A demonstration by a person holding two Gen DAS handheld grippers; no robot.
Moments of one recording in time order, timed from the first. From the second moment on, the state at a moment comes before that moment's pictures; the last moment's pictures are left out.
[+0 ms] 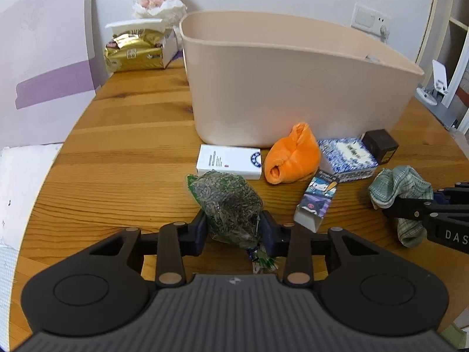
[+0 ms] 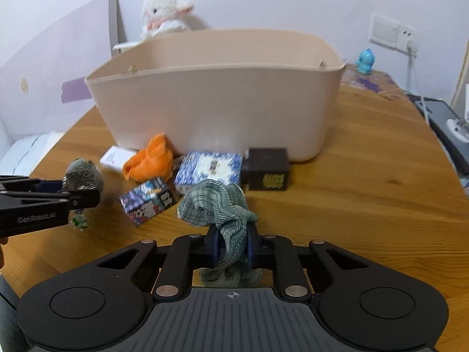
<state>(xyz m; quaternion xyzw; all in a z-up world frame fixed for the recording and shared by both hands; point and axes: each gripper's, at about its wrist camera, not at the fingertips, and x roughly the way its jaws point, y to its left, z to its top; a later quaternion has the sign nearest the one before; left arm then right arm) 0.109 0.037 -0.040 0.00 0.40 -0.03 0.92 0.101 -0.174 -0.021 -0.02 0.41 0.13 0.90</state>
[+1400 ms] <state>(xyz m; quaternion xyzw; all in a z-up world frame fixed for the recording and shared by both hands) 0.258 -0.022 0.007 0.09 0.37 -0.02 0.92 0.261 -0.192 0.037 -0.05 0.38 0.08 0.92</state>
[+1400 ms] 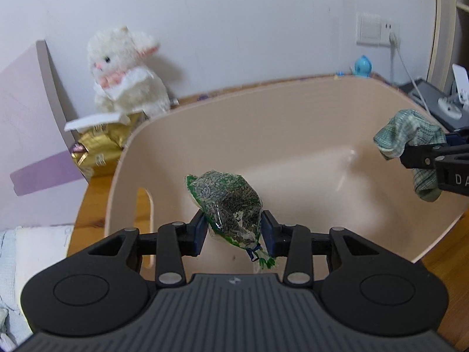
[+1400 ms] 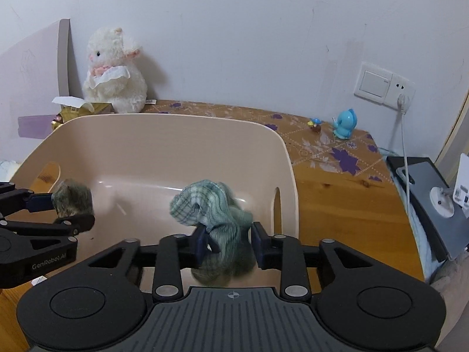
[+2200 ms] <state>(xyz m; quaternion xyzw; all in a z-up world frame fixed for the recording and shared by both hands) 0.159 -0.010 0.064 0.07 0.29 0.00 0.95 0.146 -0.227 0.100 -0.04 0.30 0.09 0.95</state>
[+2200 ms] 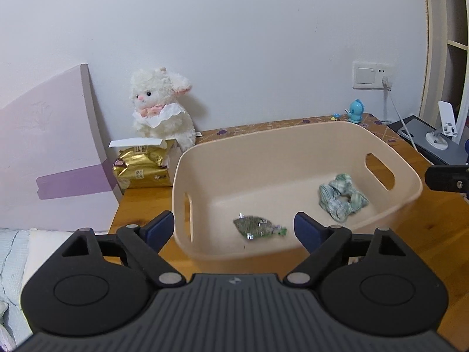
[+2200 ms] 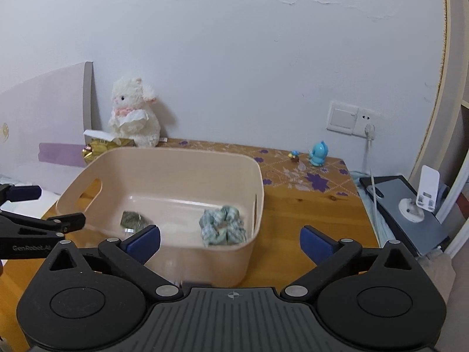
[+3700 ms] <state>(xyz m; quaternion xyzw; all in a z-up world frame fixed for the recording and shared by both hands) 0.132 -0.009 -0.060 0.03 0.43 -0.05 0.90 0.167 -0.212 -0.046 -0.09 0.40 0.09 0.91</state>
